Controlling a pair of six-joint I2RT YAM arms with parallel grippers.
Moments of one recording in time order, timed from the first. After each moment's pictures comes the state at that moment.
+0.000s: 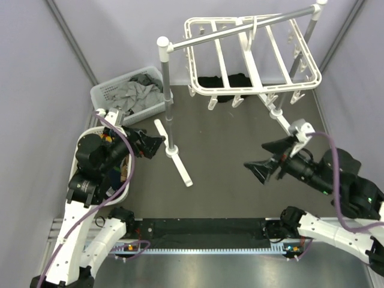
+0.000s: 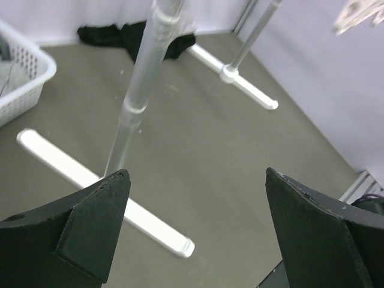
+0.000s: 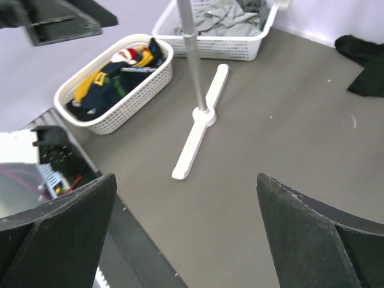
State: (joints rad) left arm -0.23 0.65 0.94 -0.40 0.41 -0.34; right arm 0.95 0.50 1.09 -0.69 0.07 0.23
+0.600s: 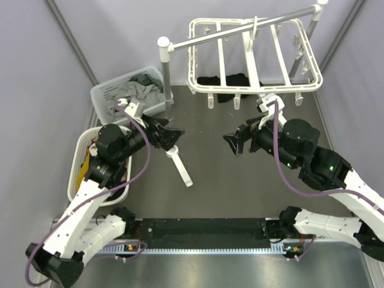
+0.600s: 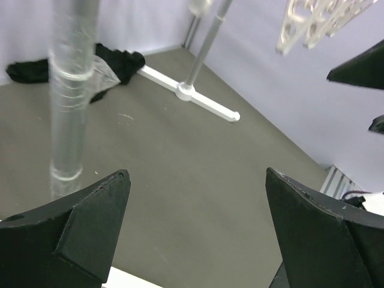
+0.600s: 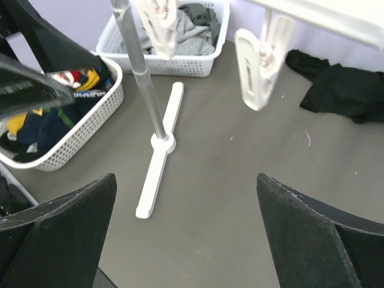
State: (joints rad) left arm -0.40 0.81 0.88 -0.01 0.43 -0.40; right arm 0.95 0.90 1.28 -0.55 0.26 0.15
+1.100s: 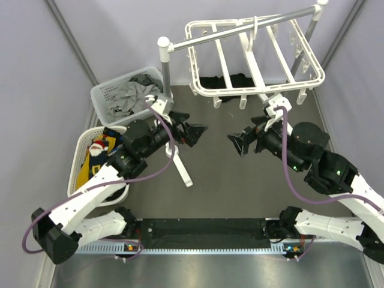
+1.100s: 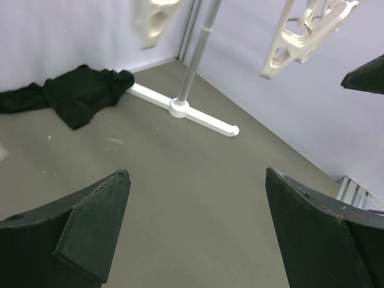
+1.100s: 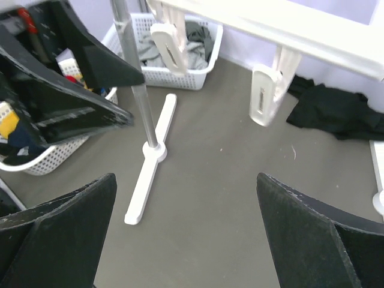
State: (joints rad) left arm -0.68 1.01 0.93 0.16 0.17 -0.33; right arm 0.95 0.86 1.26 -0.52 0.27 0.08
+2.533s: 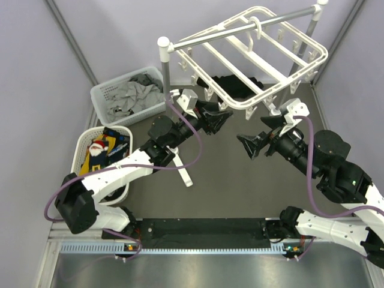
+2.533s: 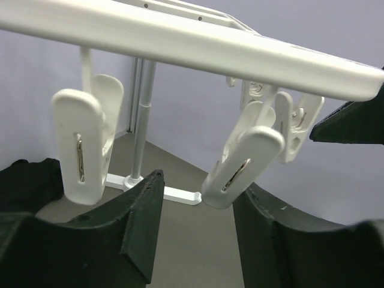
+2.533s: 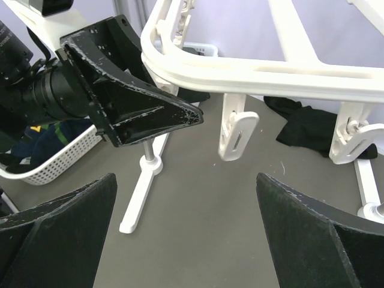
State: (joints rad) left arm -0.83 1.35 1.02 0.69 0.18 -0.31; right arm 0.95 0.75 1.23 -0.49 0.27 0.03
